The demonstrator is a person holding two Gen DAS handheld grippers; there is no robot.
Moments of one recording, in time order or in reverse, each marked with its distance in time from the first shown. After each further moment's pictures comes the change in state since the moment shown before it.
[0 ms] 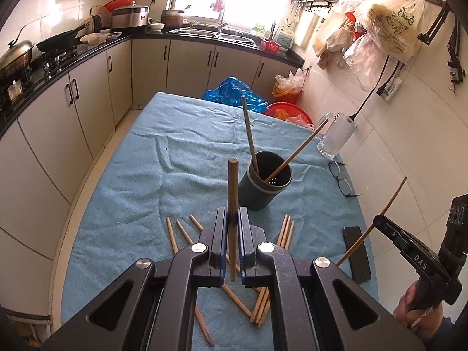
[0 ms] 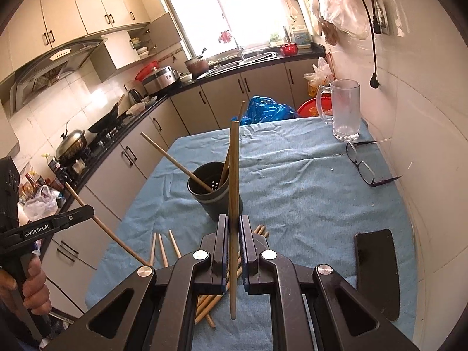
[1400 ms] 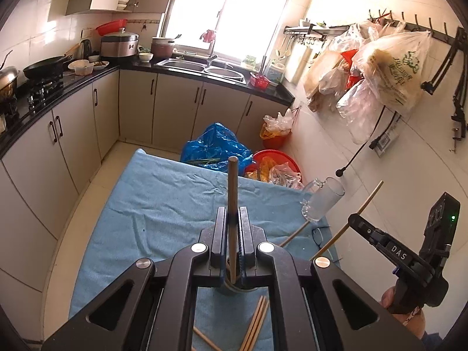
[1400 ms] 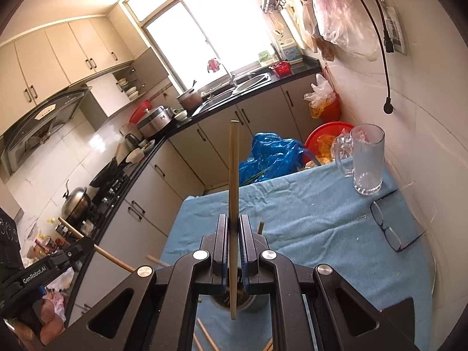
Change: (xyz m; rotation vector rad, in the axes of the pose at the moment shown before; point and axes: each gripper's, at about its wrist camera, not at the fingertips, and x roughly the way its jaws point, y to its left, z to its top) left arm 0.020 -0.027 0.147 -0.013 -0.130 -0.054; right arm 0.051 0.006 0.153 0.160 -0.109 0.038
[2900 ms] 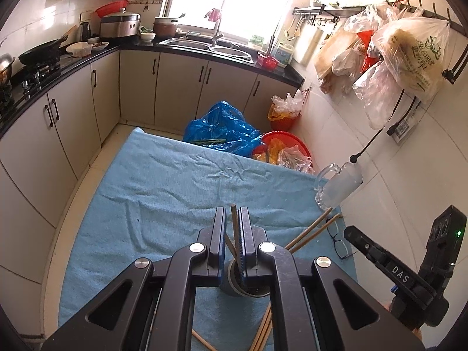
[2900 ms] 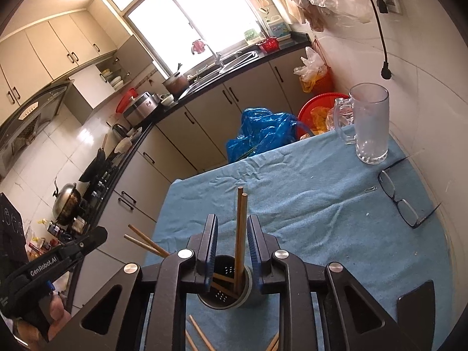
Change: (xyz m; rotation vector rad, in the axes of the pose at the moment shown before) left arm 0.058 0.011 -0.012 -0.013 0.085 0.014; right arm 0.052 -0.018 -0.029 0.061 0.087 -0.021
